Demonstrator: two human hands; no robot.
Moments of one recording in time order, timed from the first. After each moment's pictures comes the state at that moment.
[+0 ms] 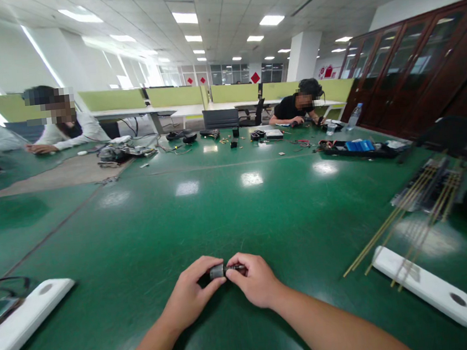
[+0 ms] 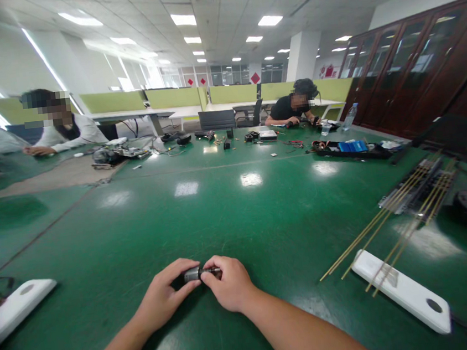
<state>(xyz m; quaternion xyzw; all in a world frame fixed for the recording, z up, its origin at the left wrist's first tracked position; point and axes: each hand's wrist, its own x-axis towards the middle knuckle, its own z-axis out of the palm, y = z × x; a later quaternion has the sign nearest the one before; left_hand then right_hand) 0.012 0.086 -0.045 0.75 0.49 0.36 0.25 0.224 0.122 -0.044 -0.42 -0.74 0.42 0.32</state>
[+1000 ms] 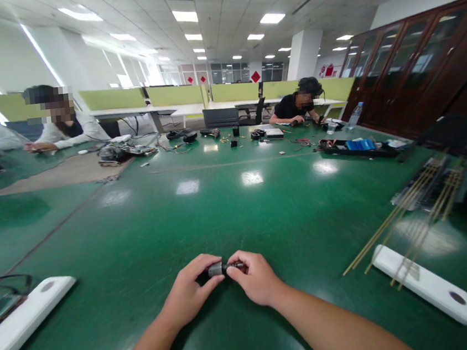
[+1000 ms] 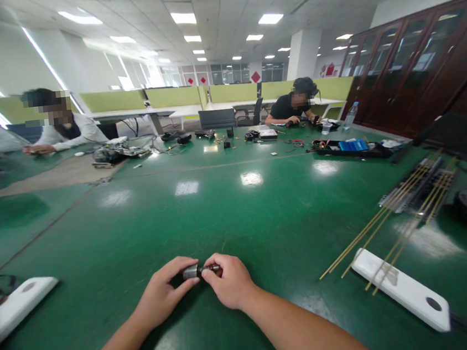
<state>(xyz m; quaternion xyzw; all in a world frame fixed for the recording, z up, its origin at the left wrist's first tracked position) 0.008 0.086 -0.044 0.75 0.50 0.36 0.25 0.224 0.122 -0.044 -0.43 -0.73 0.42 0.32</state>
